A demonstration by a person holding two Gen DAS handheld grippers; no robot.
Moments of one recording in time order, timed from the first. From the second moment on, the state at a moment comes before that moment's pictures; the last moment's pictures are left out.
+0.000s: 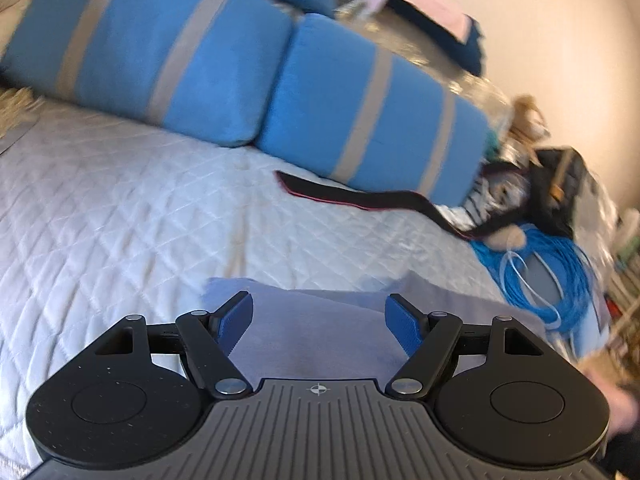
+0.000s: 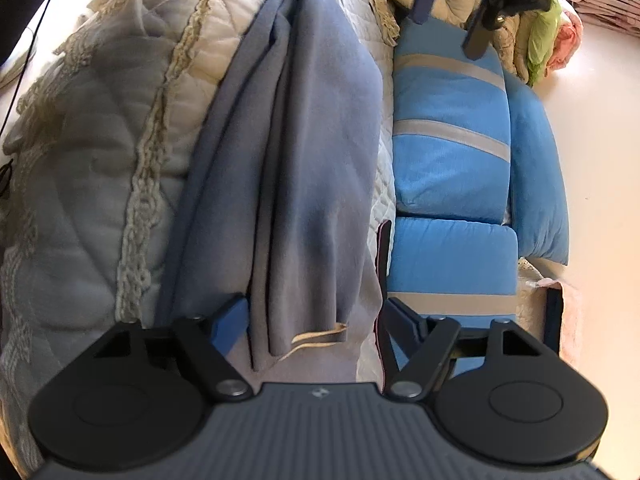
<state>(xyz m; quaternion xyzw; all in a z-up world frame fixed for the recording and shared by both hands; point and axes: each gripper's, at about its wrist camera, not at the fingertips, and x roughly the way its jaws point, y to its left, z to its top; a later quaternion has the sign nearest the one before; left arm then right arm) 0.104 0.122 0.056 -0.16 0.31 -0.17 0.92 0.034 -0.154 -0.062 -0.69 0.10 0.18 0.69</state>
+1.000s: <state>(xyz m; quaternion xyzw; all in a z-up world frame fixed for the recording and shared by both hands) 0.104 0.114 0.046 -0.06 0.32 -0.07 0.94 0.027 -0.184 -0.058 -0.75 0.11 0.14 0.64</state>
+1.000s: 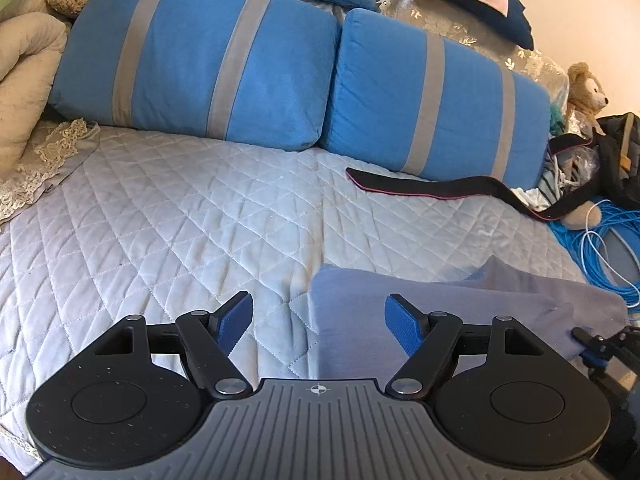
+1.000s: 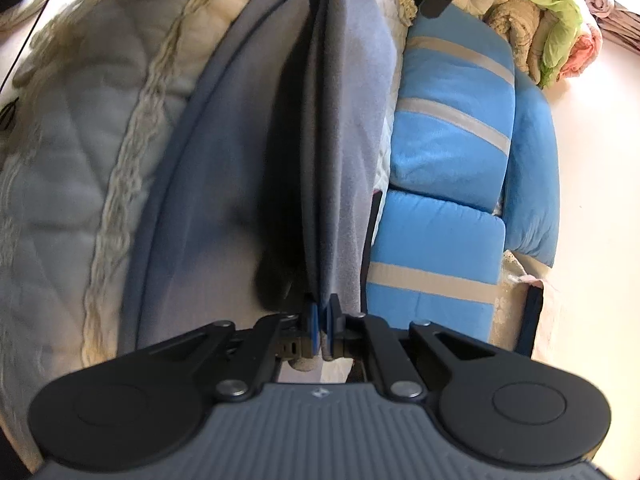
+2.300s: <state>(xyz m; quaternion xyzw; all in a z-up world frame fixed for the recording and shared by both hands) 0.163 0.139 0.003 -0.23 0.42 -0.22 0.85 0.028 -0.209 -0.070 -0.73 0.21 0.19 0.63</state>
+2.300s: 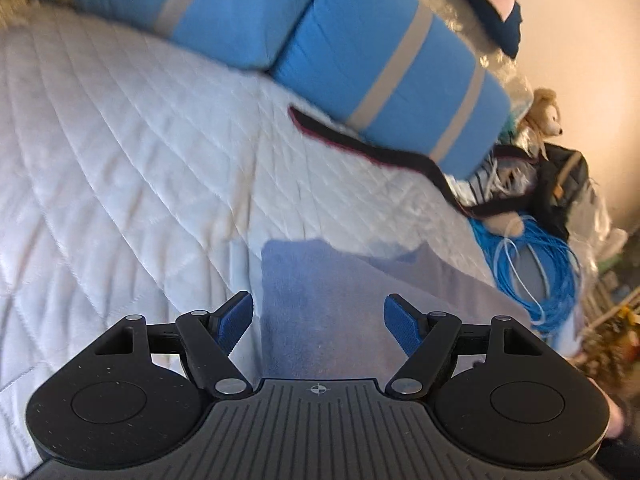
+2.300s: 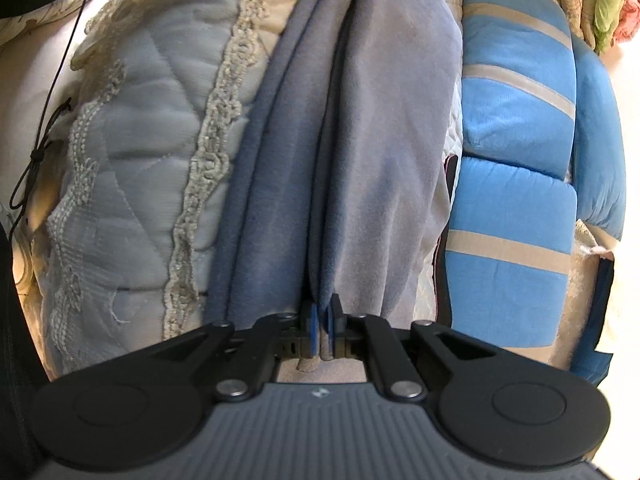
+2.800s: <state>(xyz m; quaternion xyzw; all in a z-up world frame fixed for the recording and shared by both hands) 0.204 0.162 -0.066 -0.40 0.49 -0.27 0.73 0.018 -0.212 -0.064 -0.72 0.17 0.19 0.64</state>
